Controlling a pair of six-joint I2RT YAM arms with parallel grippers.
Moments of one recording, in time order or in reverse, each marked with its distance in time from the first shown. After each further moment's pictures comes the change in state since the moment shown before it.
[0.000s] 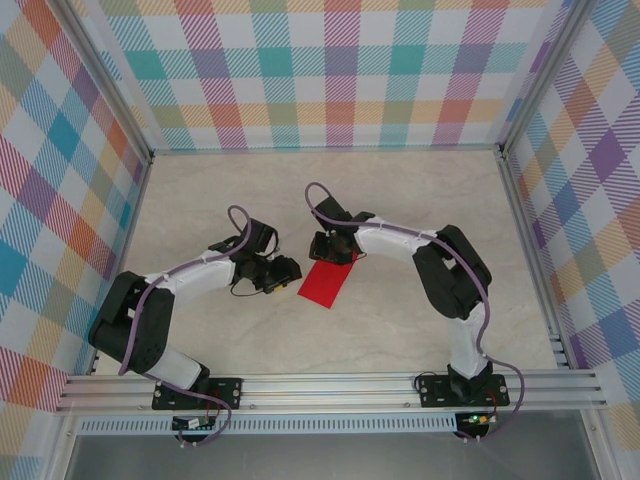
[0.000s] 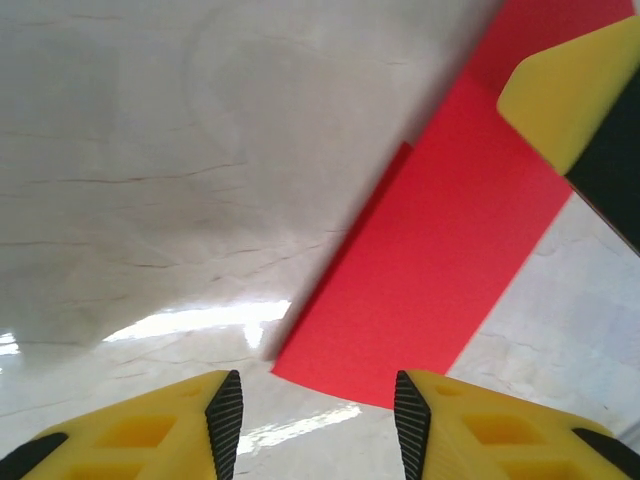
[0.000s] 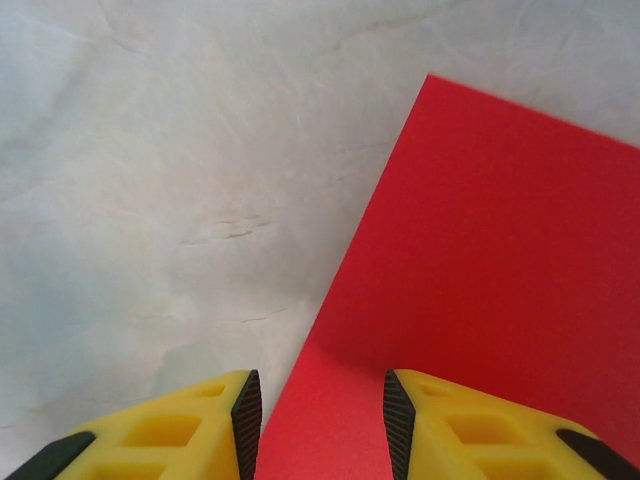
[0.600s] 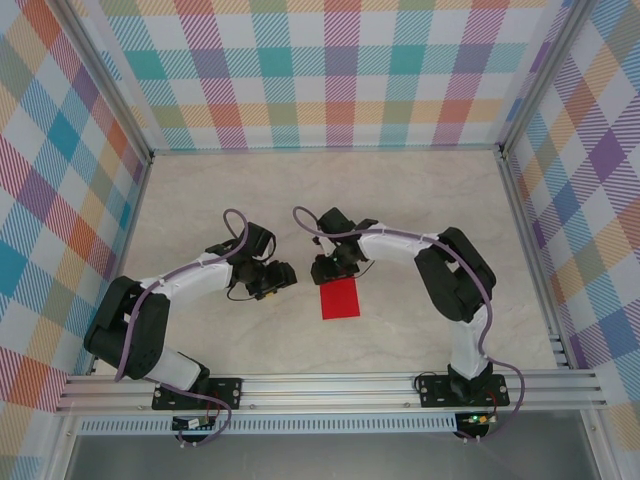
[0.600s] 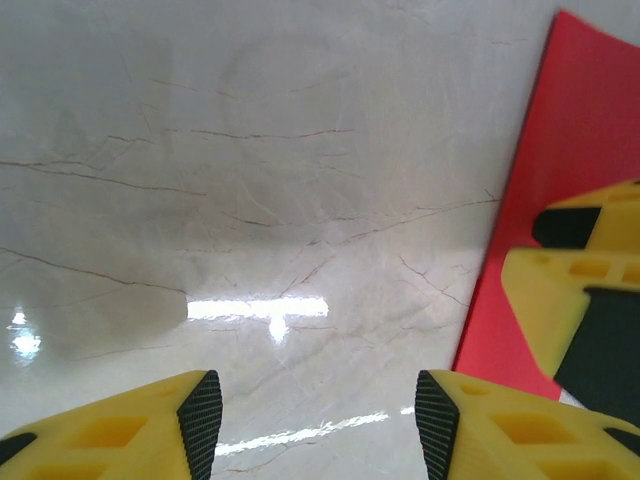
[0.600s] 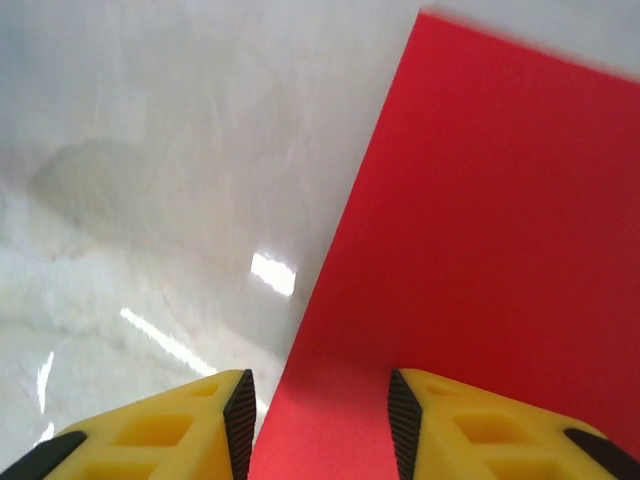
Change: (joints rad) left arm 0.004 -0.031 -0.014 -0.079 -0.056 -0.003; right arm 0.009 -0.060 -0.109 -0.072 -0.201 -0.475
